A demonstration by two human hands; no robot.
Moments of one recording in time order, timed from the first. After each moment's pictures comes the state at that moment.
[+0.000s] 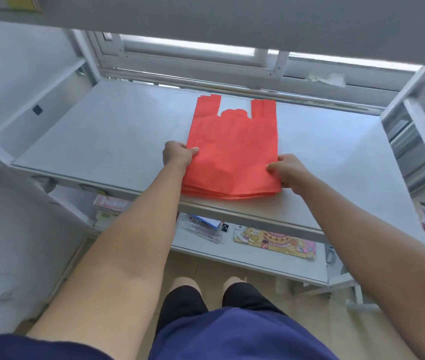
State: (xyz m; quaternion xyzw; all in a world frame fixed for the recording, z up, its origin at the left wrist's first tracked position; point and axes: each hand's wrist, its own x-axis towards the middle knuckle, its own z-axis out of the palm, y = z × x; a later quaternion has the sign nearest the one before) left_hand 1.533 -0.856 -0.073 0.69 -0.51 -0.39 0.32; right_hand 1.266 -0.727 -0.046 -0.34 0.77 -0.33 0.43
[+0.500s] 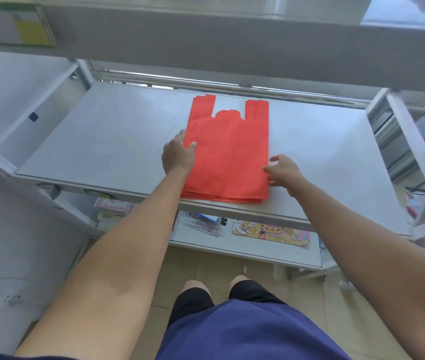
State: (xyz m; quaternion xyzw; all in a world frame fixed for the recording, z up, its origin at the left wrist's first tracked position) left_hand 1.533 -0.824 -0.035 0.64 -0.67 -0.24 0.29; right_hand 1.282 -0.701 -0.026 -0.34 0.80 -0.31 0.40
